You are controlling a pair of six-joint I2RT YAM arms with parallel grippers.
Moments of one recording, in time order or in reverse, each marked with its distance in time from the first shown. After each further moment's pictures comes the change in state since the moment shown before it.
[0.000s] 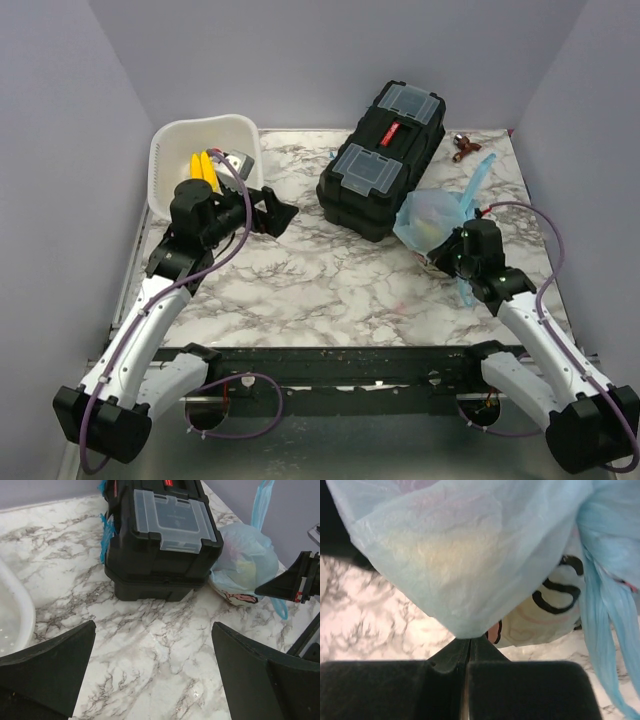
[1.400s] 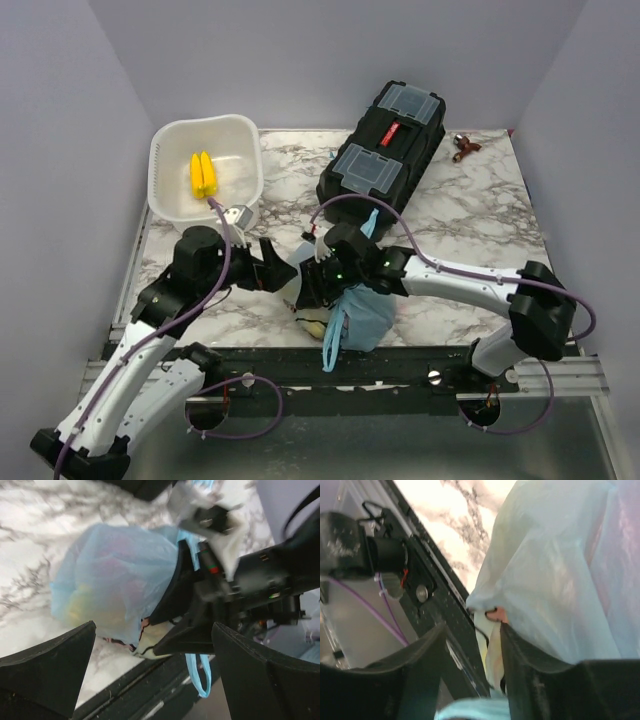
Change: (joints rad) left arm -0.135 -0.291 -0.133 -0.420 -0.080 -0.275; right arm 0.793 0.694 0.449 0.201 -0.384 -0.164
